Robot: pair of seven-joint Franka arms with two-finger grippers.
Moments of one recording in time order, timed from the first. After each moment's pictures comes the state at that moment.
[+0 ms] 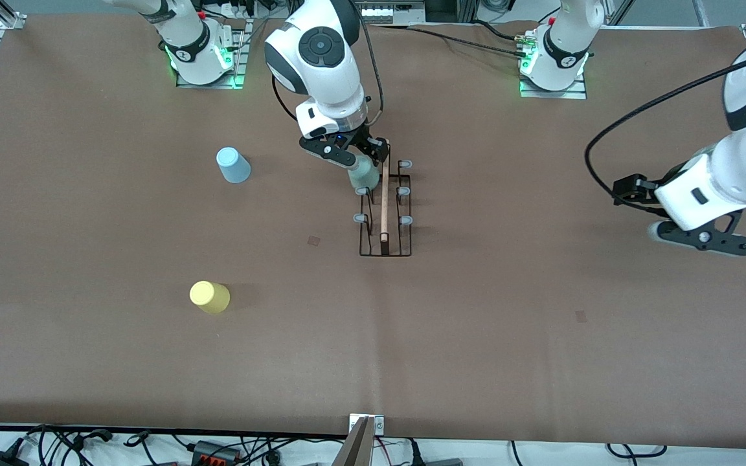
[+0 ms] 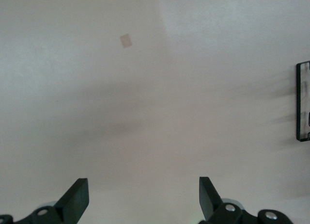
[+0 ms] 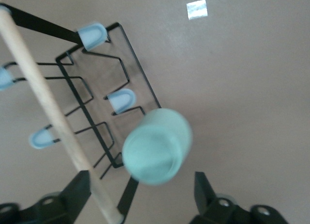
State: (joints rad) left arm 0.11 0.27 -0.23 -1.41 0.07 1.48 0.06; right arm 0.68 0.30 0.18 -1.88 0.03 2.28 1.29
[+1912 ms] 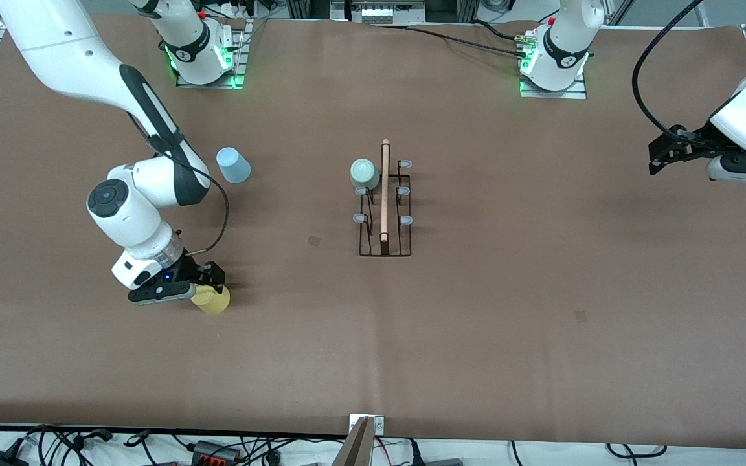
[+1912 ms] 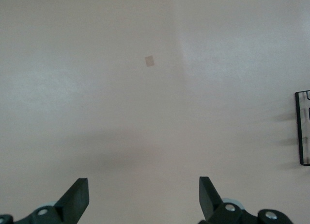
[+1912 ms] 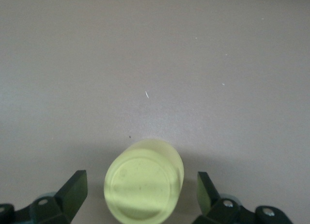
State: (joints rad) left arm 0.02 -0.03 -0.06 -1.68 0.04 1.68 0.06; right arm 0.01 0.61 0.17 -1.87 -0.12 2.81 0.08
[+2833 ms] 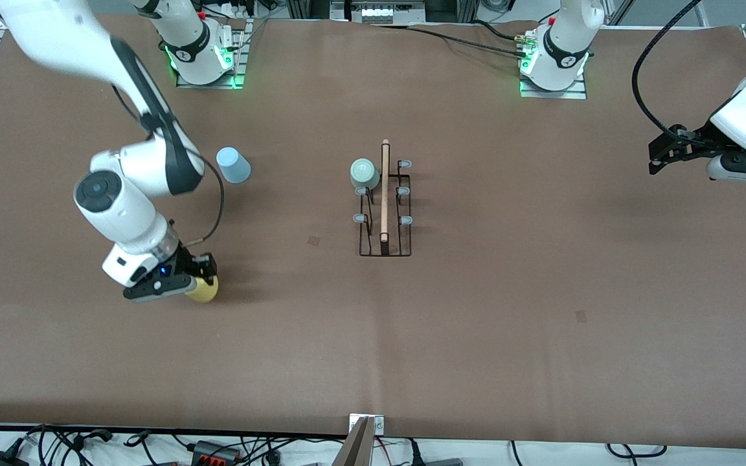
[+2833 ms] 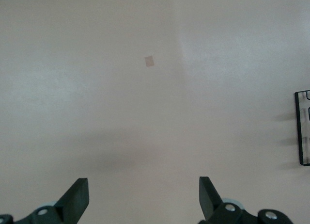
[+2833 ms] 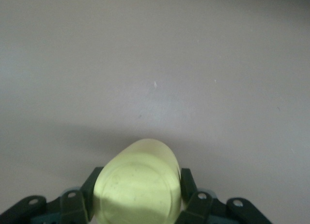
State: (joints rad) left arm 0.02 -0.03 -0.06 -1.68 0.04 1.68 0.06; right arm 0.04 0.43 0.19 -1.82 -0.18 2.43 0.12
